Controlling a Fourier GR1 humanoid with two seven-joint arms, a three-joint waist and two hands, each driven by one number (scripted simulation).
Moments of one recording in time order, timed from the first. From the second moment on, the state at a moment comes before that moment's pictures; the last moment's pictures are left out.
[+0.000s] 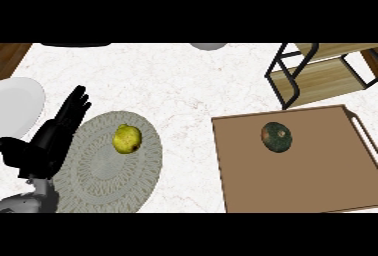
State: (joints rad) left arm -0.09 0.20 0.06 -1.69 0.02 -0.08 0.20; right arm -1.07 -0.59 -0.13 -0.80 0.94 0.00 -0.05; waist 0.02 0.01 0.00
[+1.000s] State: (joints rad) left arm -0.10 0.20 0.08 -1.67 0.02 -0.09 0.19; right arm -1.27 -0.72 -0.20 -0.71 1.01 0.07 0.08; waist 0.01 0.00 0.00
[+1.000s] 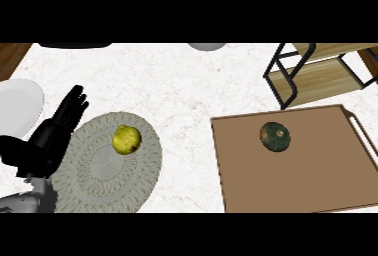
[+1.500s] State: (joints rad) left arm -0.07 0.19 0.08 -1.68 0.01 -0.09 0.17; right arm -1.41 -0.84 -0.49 -0.71 0.79 0.16 0.29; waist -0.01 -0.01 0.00
